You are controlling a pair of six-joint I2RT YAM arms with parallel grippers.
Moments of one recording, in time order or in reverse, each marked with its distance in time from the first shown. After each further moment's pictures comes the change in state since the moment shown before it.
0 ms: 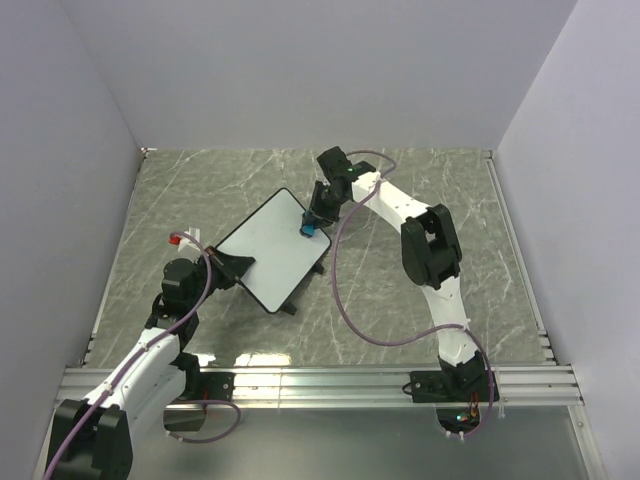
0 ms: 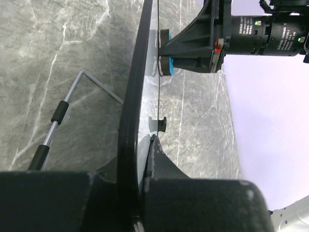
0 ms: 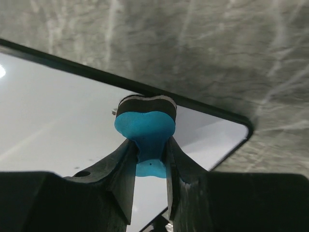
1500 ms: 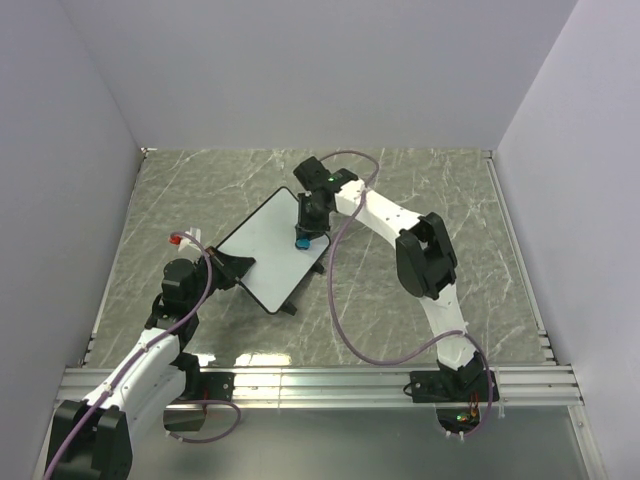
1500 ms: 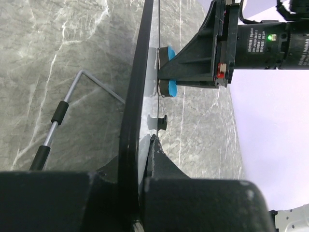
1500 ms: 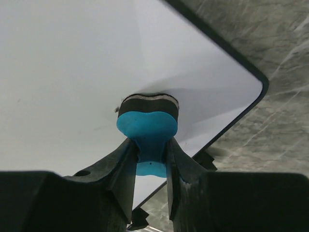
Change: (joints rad) left arm -0.004 -0.006 0.000 -0.005 0.003 0.017; right arm 0.122 -0.061 -0.021 -0.094 0.180 -0.106
